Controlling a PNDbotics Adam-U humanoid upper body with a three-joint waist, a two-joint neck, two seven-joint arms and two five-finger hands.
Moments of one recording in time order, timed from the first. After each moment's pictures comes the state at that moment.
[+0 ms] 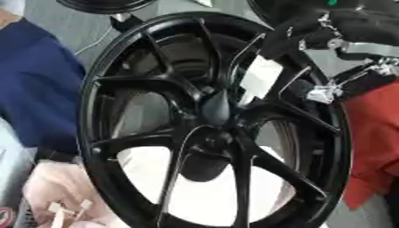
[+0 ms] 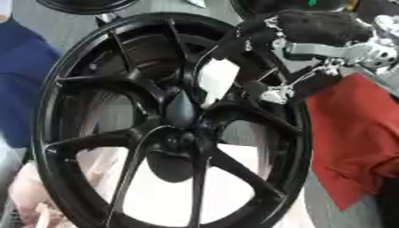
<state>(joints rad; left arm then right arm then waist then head) -0.13 0.26 0.16 -1.98 0.19 0.17 0.34 -0.13 -1.30 -0.13 -2.00 0.07 -0.60 0.31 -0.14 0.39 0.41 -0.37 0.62</state>
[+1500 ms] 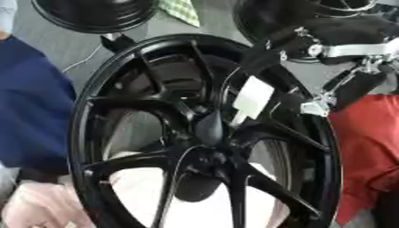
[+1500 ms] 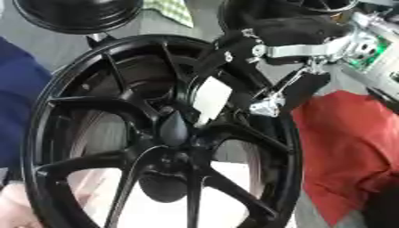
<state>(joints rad) -0.14 0.26 0.16 -1.98 0.18 0.17 0.34 -0.17 -1.32 -0.15 -2.00 -0.05 -0.58 0.53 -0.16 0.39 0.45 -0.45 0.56</state>
